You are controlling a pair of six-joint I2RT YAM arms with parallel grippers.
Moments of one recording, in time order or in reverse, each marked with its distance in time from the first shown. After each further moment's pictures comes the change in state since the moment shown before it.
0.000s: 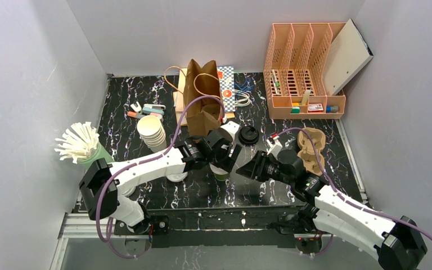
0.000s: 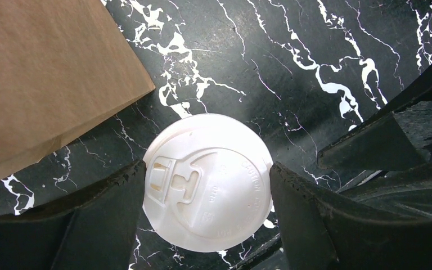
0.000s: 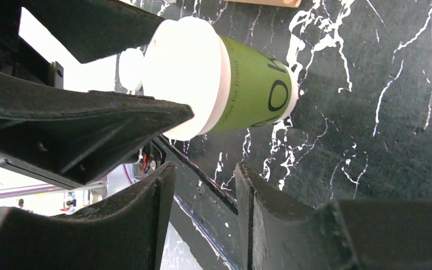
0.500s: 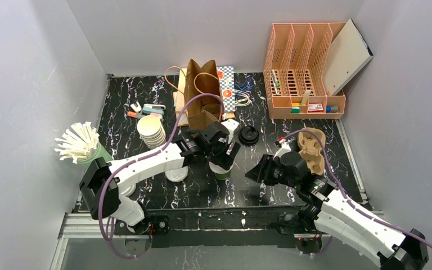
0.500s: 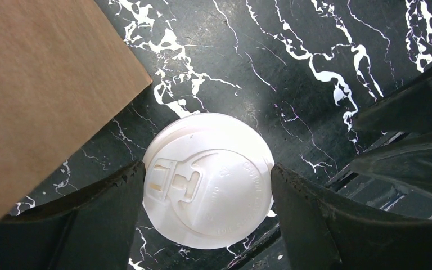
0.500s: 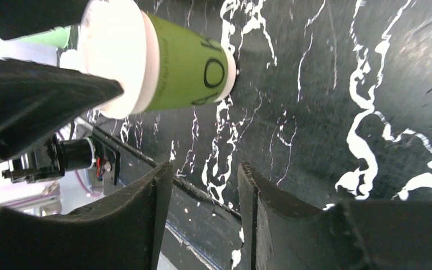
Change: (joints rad) left arm 0.055 0.020 0.040 -0.041 0.120 0.071; right arm 0.000 -0.125 0.075 -0.327 0.149 -0.087
